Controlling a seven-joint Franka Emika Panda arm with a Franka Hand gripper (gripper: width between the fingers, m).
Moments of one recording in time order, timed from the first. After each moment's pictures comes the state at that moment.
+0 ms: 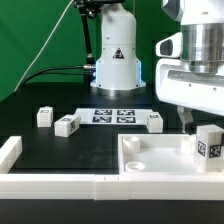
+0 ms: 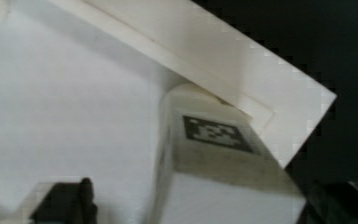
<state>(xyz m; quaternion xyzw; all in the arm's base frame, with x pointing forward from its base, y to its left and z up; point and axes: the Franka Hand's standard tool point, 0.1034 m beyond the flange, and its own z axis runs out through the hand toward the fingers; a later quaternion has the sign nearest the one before) 0.623 0.119 0.075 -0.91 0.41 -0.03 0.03</state>
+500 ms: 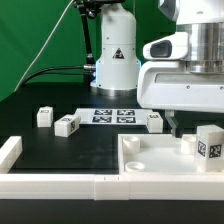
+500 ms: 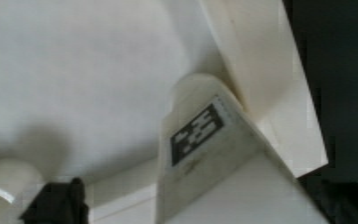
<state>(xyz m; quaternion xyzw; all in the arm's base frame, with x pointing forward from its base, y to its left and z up) 0.625 0.111 0.075 -0.99 0.14 -0.04 0.02</state>
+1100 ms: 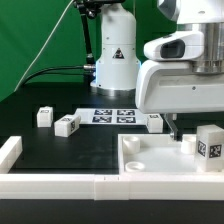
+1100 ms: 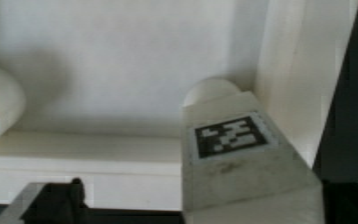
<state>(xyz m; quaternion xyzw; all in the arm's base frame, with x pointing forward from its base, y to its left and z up) 0.626 0.109 0.075 -1.00 -0.04 -0.04 0.01</state>
